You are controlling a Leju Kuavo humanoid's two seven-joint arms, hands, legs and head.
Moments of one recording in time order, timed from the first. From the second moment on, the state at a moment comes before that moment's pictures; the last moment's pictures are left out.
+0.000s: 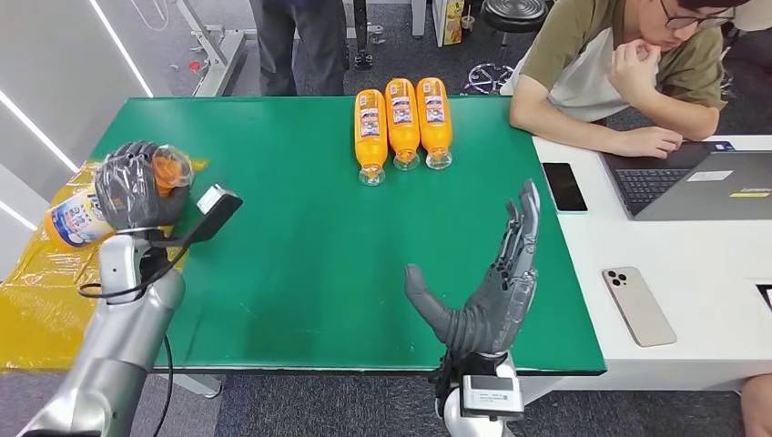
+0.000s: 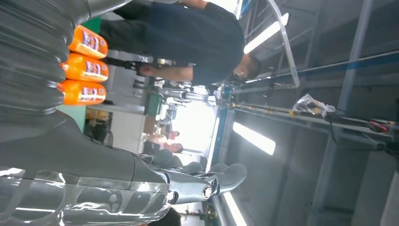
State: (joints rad) left arm -0.63 0.11 -0.17 -0.66 -1.37 0.65 -0.05; right arm -0.10 0.20 0.52 -1.64 0.38 -0.67 -0.70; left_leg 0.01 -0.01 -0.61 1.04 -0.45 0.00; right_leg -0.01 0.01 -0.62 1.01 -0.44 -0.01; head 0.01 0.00
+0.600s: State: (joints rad) left arm -0.79 0.13 -0.24 -0.39 -1.54 0.52 0.03; right arm -0.10 0.20 0.52 -1.67 0.39 -0.67 -0.70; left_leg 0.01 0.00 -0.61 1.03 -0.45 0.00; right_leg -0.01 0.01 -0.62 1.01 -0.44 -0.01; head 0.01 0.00
